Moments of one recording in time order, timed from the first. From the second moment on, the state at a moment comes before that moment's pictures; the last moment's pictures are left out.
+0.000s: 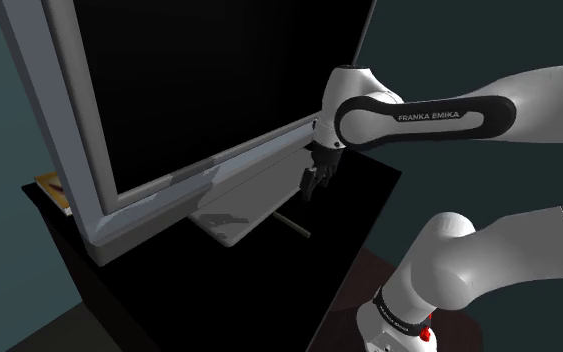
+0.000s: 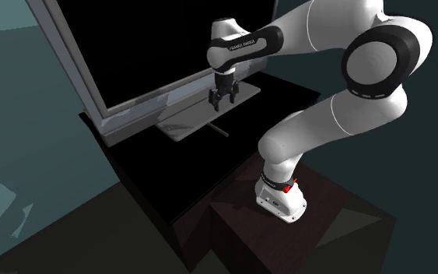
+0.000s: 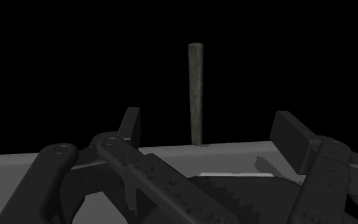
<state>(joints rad) 0.02 -0.67 -0.05 -2.67 -0.04 1.97 0.01</state>
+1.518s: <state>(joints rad) 0.08 -0.26 -0.11 -2.77 0.01 2.48 -0.12</state>
